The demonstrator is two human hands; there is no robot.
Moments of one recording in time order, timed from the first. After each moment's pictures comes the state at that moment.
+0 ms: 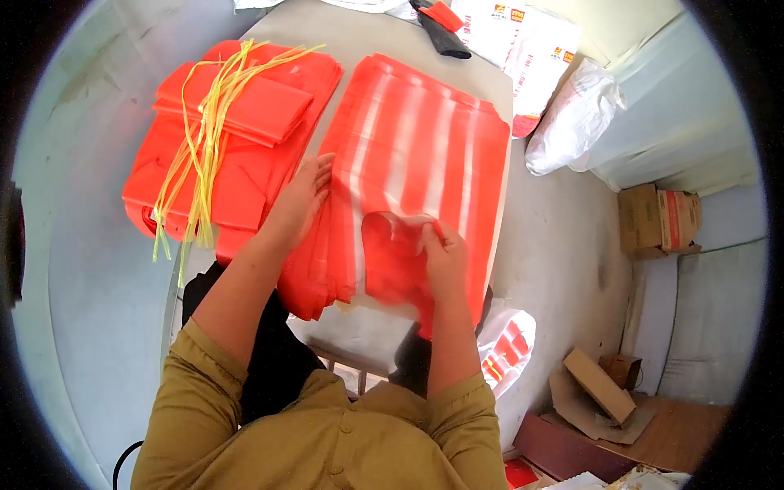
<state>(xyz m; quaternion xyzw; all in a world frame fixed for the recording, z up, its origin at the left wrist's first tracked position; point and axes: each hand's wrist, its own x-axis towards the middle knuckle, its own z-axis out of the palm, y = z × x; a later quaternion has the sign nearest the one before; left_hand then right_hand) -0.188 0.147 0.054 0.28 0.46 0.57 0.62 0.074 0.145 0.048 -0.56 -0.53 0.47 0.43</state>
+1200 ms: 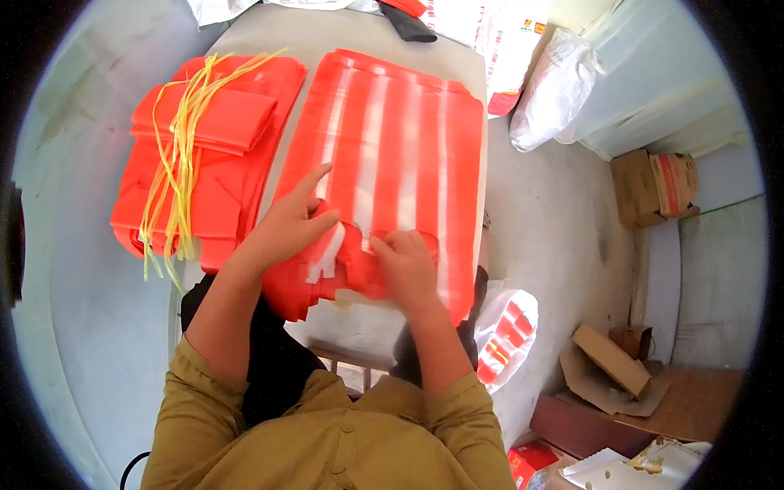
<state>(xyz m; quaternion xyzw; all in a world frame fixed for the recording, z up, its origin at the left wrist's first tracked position) -0.170 0.127 0.103 0.56 0.59 0.28 0.52 0.081 0.112 0.025 -0.45 -0.86 0.05 0.23</state>
